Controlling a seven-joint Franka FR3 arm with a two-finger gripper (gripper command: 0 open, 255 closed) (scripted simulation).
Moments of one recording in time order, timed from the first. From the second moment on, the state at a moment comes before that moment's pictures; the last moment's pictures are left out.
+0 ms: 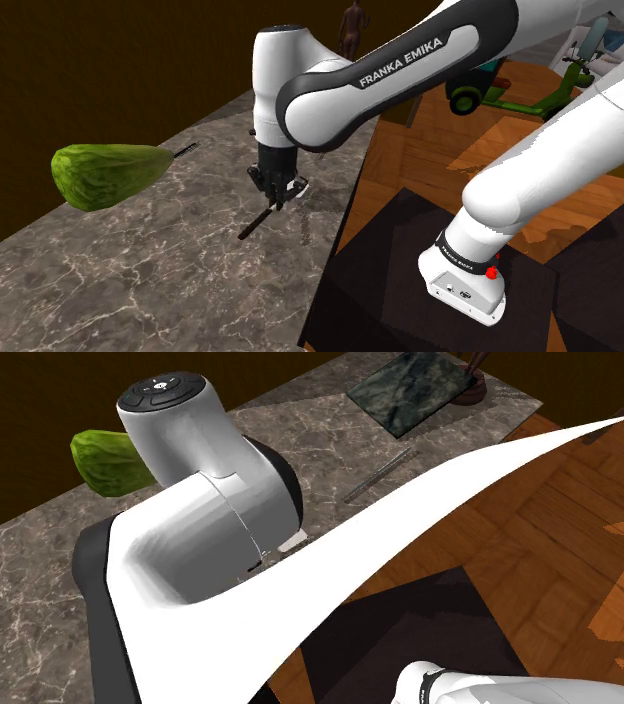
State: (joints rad) arm -0.26 -0.24 0.92 -2.39 0.33 2.23 1.63
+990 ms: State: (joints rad) arm -0.24 -0.36 0.83 -2.27 0.36 2.00 1.60
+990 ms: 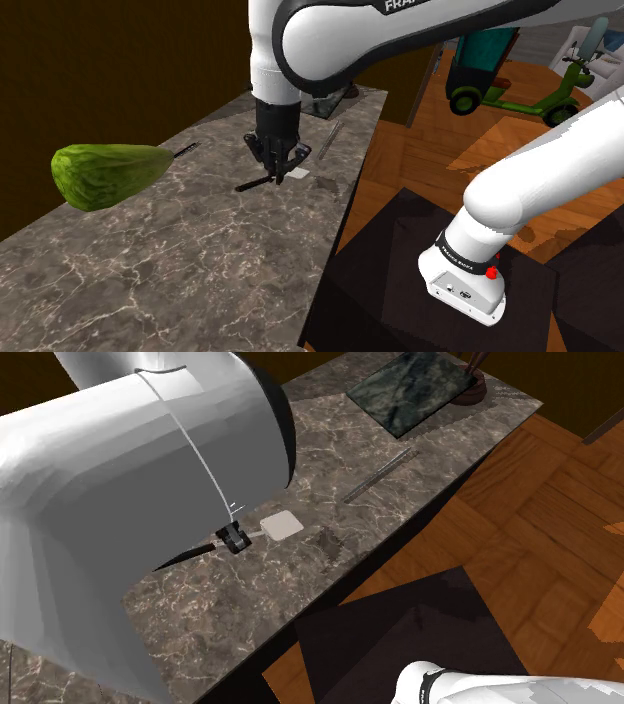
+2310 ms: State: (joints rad) arm -0.33 -0.44 0.53 -2.31 0.29 1.90 1.24
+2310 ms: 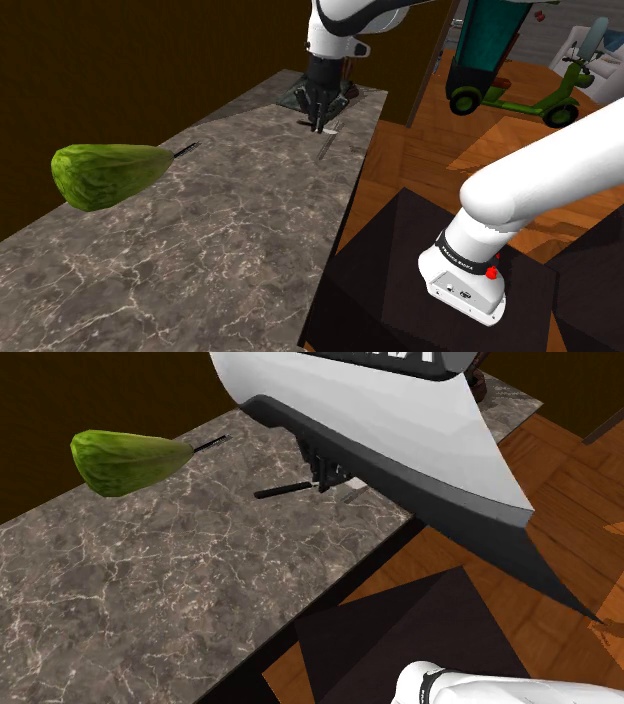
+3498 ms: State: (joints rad) arm -0.53 -0.20 0.28 -2.13 0.11 1.90 0.89
